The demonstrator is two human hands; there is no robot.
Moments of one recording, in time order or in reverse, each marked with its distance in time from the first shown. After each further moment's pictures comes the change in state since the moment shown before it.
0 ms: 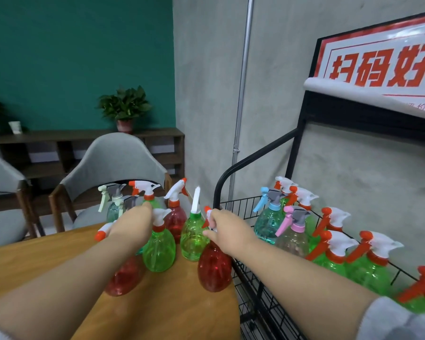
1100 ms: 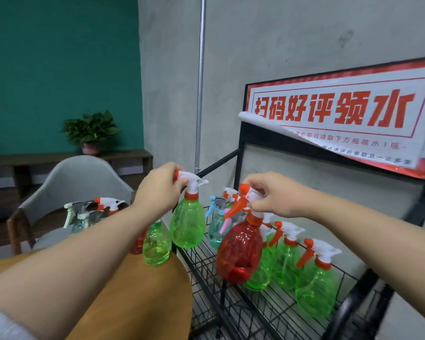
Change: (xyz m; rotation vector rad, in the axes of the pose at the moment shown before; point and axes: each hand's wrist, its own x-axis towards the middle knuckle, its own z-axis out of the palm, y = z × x) left_hand -0.086 0.148 -0.139 -0.605 0.411 0.314; right_hand -0.168 0.050 -0.195 0.046 0.151 -0.126
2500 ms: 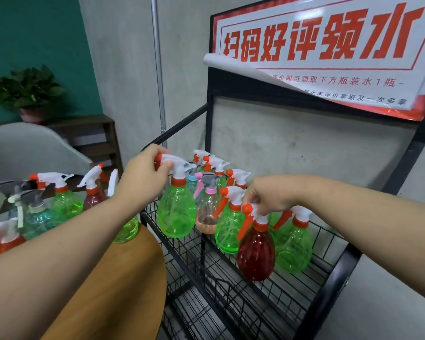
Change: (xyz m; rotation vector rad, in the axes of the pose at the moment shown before) left_hand -0.010 0.003 0.079 -0.199 -0.118 -0.023; right_hand -0.009 0.087 0.047 -0.336 -0.527 0.284
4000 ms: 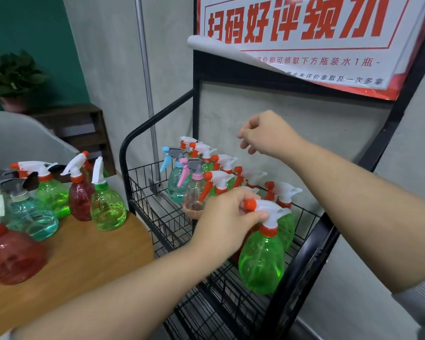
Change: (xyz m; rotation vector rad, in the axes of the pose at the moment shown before) left_hand -0.113 0.095 0.086 -0.439 -0.375 0.042; right_hand -0.011 0.012 -0.032 0.662 0.707 0.260
